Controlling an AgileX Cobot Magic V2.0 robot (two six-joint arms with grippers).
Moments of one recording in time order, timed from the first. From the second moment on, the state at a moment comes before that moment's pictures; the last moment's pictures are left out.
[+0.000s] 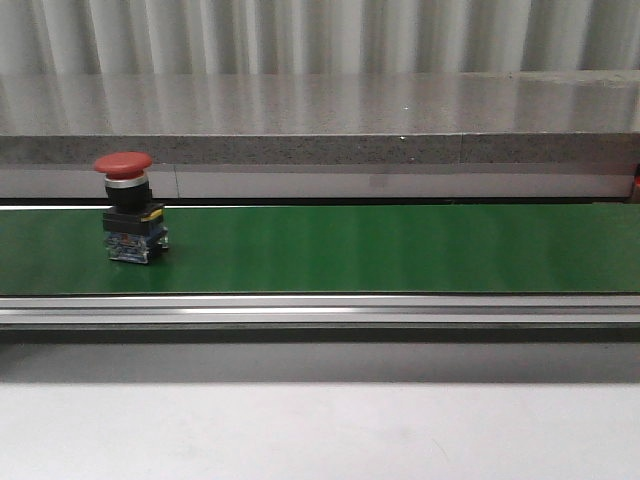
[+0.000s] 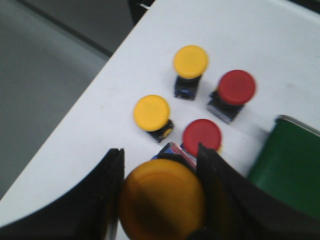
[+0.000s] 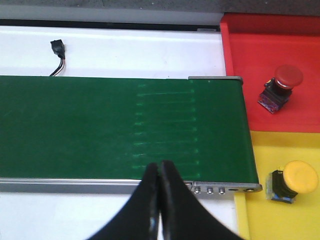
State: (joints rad) left arm 0.23 1.37 -1.07 0.32 0.67 -0.44; right arm -0.02 0.70 -0.72 0.00 0.70 0.07
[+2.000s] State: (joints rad) left arm -0.18 1.20 -1.04 0.24 0.64 -0.29; right arm -0.02 0.70 -0.72 0.00 0.70 0.07
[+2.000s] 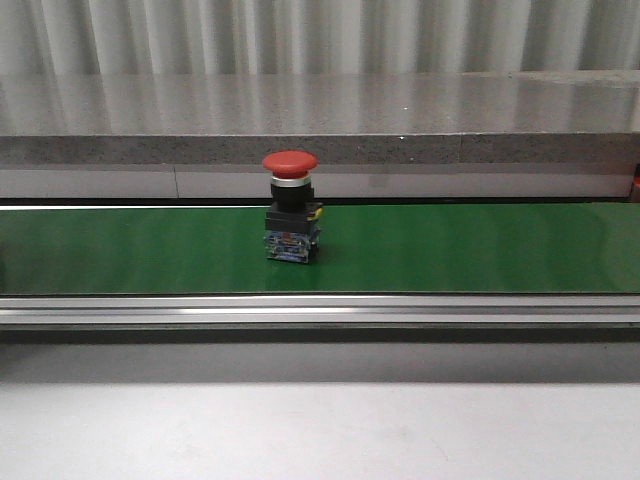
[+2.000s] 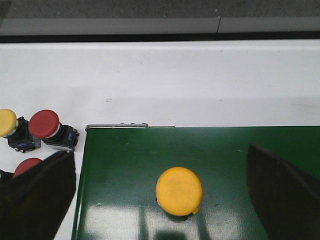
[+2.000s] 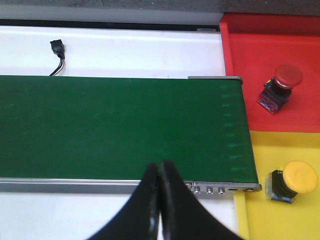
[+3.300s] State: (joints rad) left arm -0.19 0.42 -0.49 0.29 0.49 -0.29; right arm -0.02 0.70 -0.72 0.00 0.70 0.07
